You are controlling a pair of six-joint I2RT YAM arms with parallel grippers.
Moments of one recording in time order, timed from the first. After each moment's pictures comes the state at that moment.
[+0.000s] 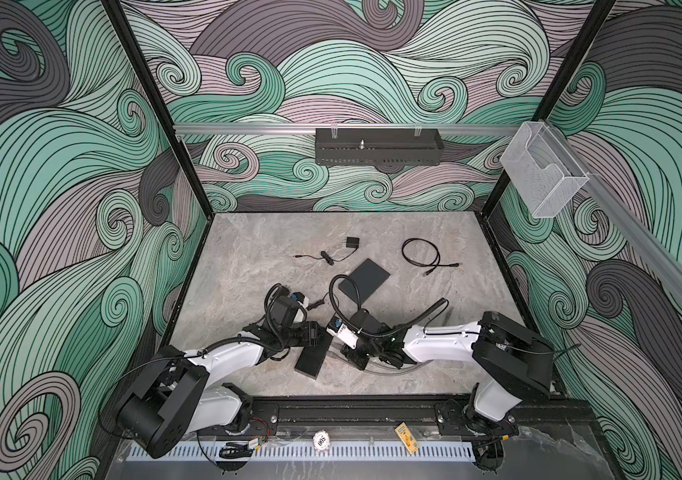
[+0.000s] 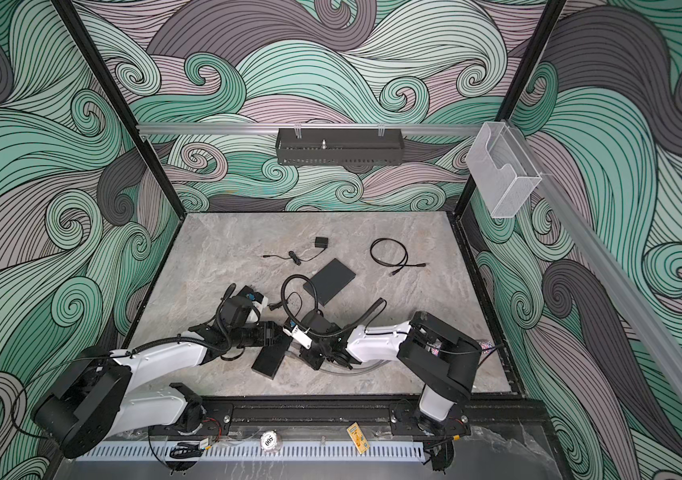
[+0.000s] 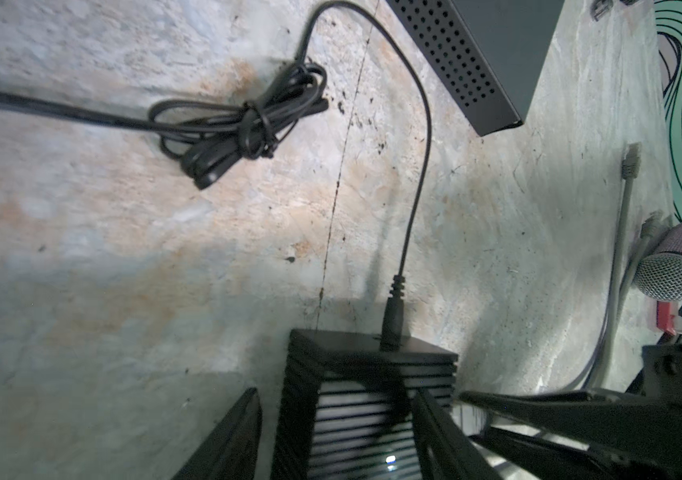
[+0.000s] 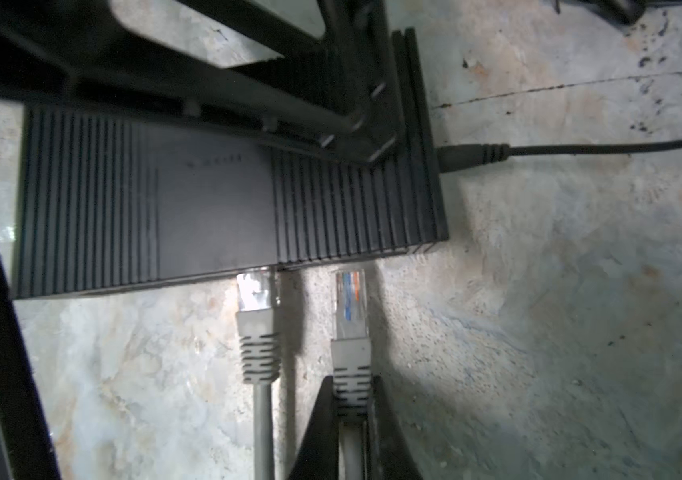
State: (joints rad) left arm -0.52 1.25 0.38 -0.02 0.27 -0.55; right arm 1.06 1.67 0.74 -0.02 -0.08 0.00
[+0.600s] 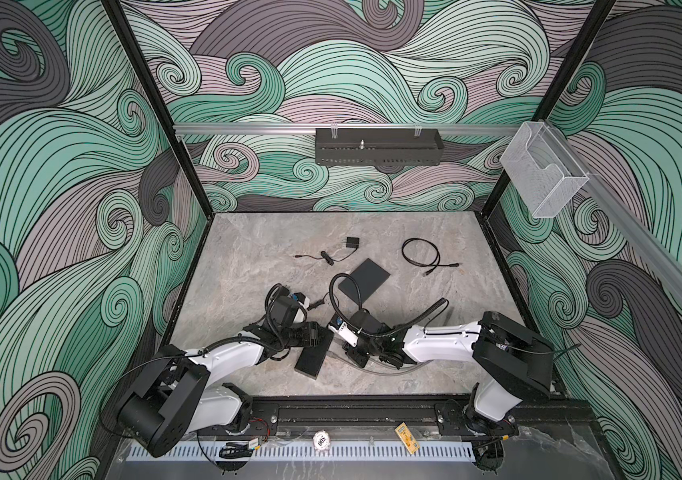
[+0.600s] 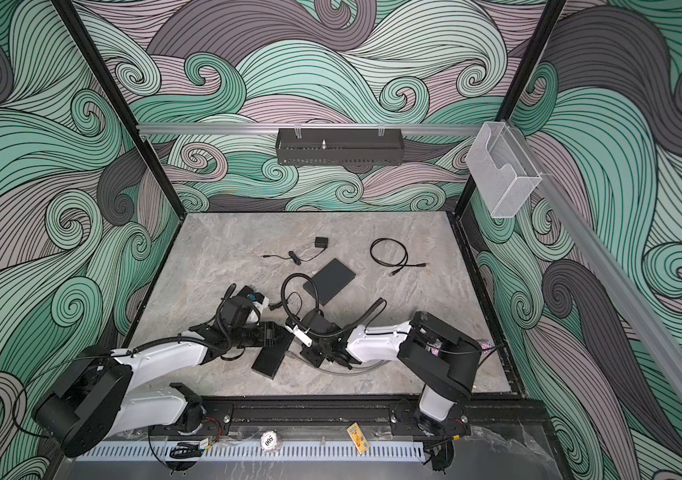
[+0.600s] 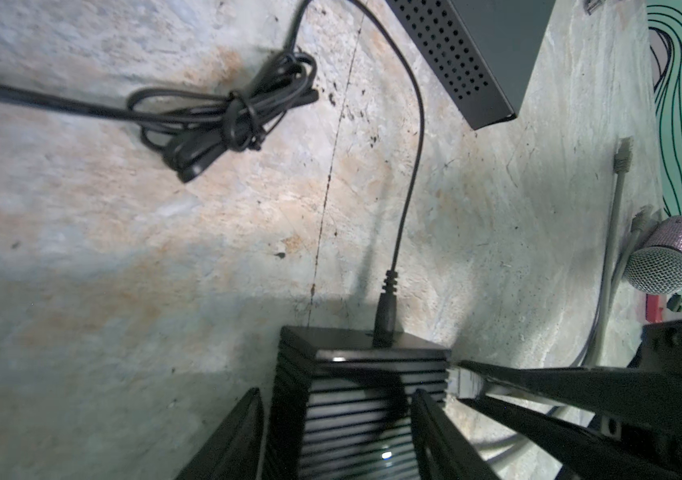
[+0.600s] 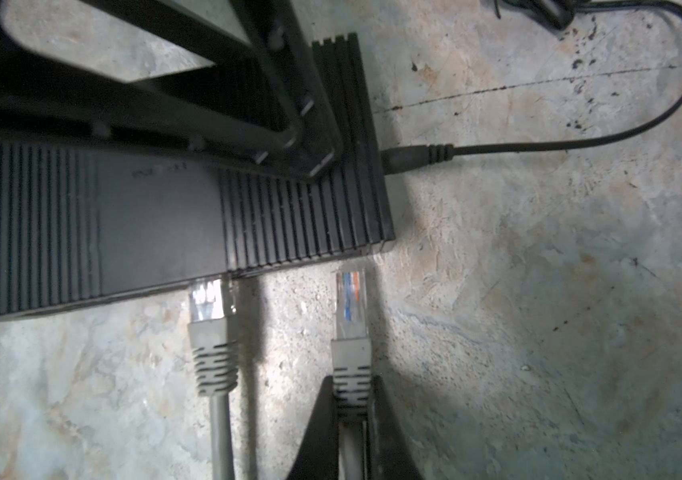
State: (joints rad) left arm -0.52 1.26 0.38 -0.01 0.30 -0.55; right arm 1.06 1.67 0.74 -0.02 -0.02 0.01
